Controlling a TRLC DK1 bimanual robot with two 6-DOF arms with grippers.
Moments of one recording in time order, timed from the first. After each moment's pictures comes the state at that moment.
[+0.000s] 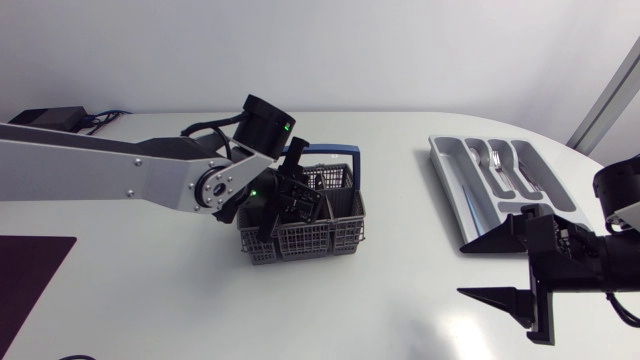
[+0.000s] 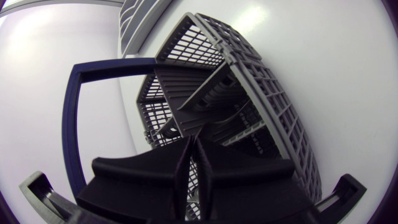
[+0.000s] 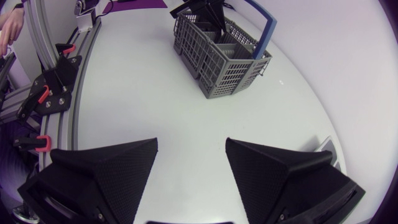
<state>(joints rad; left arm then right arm) -0.66 1.74 1.07 -0.13 -0.04 1.49 -0.15 1.01 0.59 -0.78 -0.73 -1.31</state>
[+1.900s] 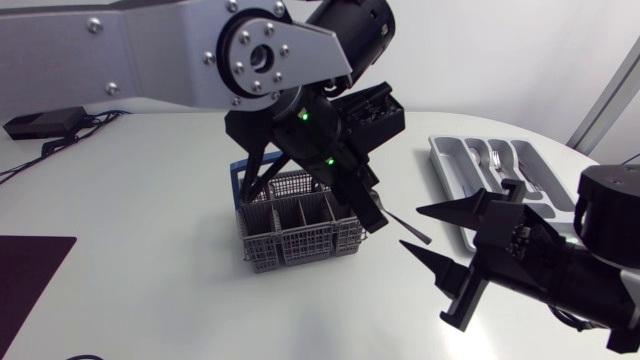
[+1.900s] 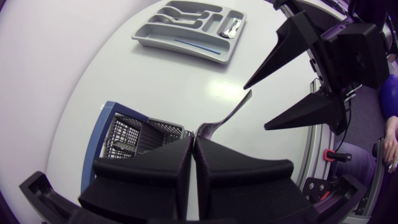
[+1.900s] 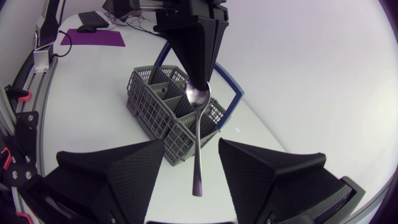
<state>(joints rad) -0.88 1.76 1.60 -0.80 0.05 0.33 0.52 0.74 0.44 -0.14 -0.18 -0.58</state>
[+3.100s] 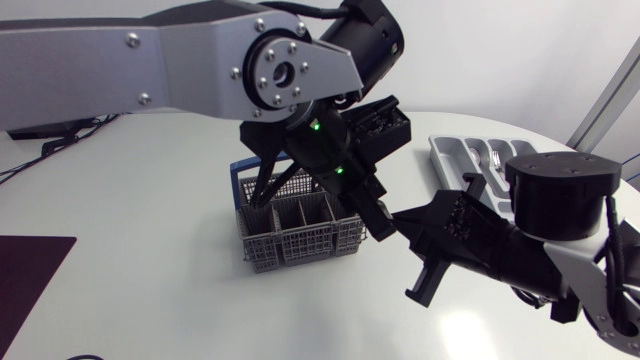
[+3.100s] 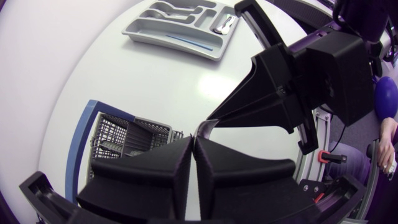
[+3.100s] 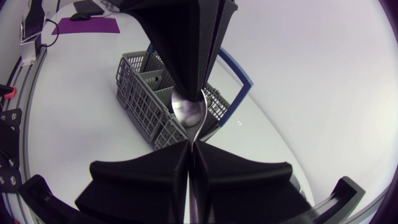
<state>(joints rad) -0.89 1.80 1.61 -0.81 0.09 0.31 0.56 0.99 0.48 0.01 -0.10 -0.58</state>
